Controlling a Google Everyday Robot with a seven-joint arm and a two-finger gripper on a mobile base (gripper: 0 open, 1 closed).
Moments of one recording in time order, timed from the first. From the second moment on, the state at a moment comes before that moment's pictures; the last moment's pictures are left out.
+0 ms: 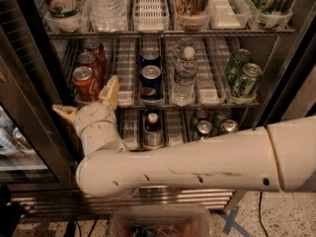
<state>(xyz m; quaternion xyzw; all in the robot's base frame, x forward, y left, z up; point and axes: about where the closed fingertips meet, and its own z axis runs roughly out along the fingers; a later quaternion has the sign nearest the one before) 0.578 0.181 0.864 -0.22 0.65 0.05 0.73</state>
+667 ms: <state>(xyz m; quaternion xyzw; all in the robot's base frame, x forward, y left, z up) 0.581 0.171 0.867 -0.19 0.64 0.04 0.74</state>
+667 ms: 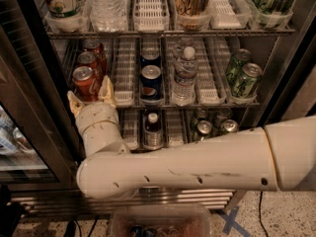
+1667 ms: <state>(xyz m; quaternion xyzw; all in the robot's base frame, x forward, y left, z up) 0.577 0.183 0.859 -0.16 0.65 0.05 0.74</state>
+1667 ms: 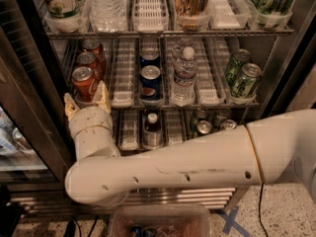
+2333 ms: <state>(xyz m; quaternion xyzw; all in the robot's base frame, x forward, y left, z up) 0.579 0.195 0.854 -0.15 0.66 0.05 0.74</state>
